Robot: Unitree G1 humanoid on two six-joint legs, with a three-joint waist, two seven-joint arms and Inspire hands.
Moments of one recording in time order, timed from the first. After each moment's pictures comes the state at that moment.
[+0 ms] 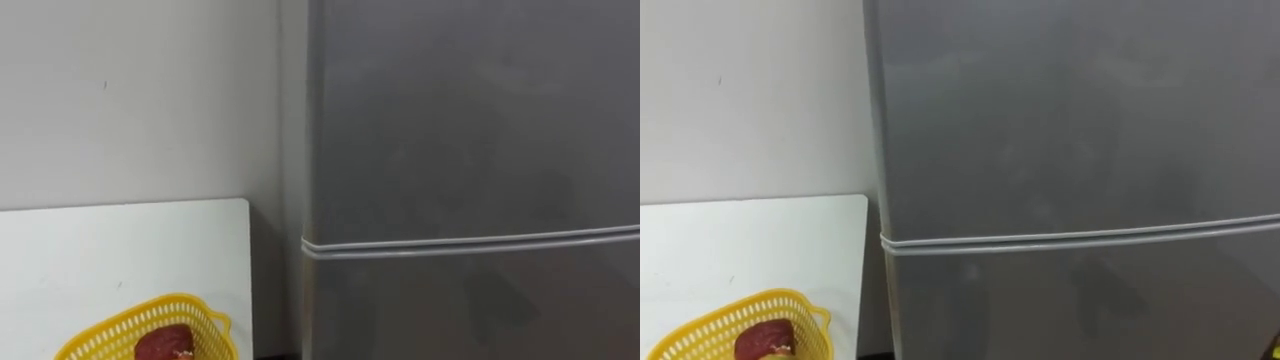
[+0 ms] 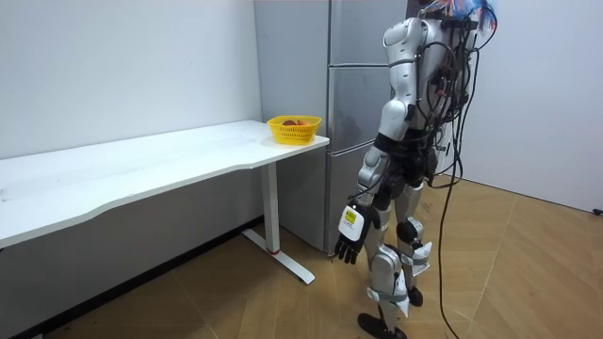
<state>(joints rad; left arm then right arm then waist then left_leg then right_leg) 0.34 0.20 0.14 1.01 0.23 0.19 -0.01 0.16 -0.25 -0.27 0.75 0.44 0.04 -0.37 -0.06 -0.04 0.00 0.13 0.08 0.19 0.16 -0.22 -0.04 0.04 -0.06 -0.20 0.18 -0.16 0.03</state>
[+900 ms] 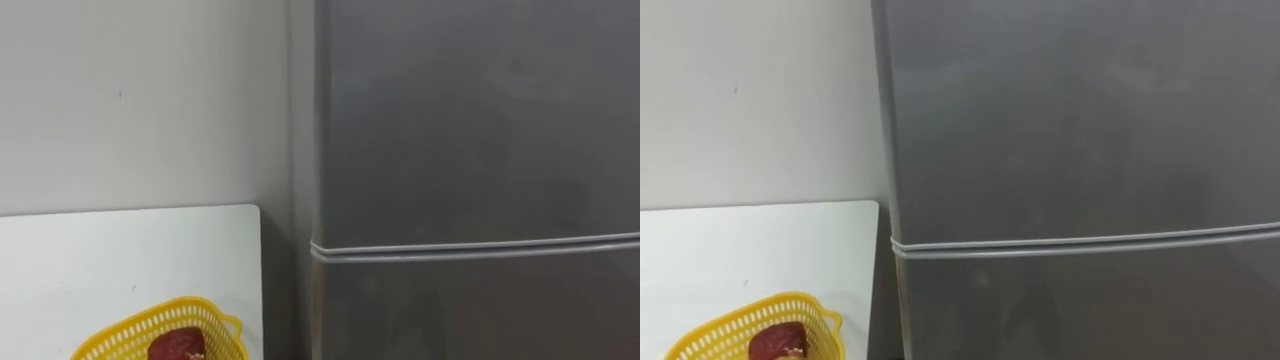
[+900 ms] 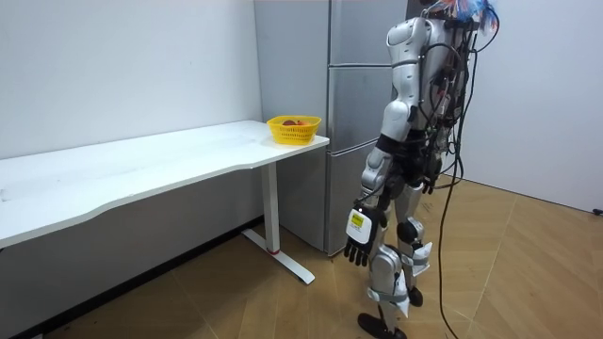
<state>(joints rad) 0.31 0.20 0.15 1.07 0.24 0.22 -0.09 0.14 -0.23 -0.13 1.21 0.17 0.07 0.01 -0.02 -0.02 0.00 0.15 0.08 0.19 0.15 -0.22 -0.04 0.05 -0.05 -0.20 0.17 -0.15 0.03</state>
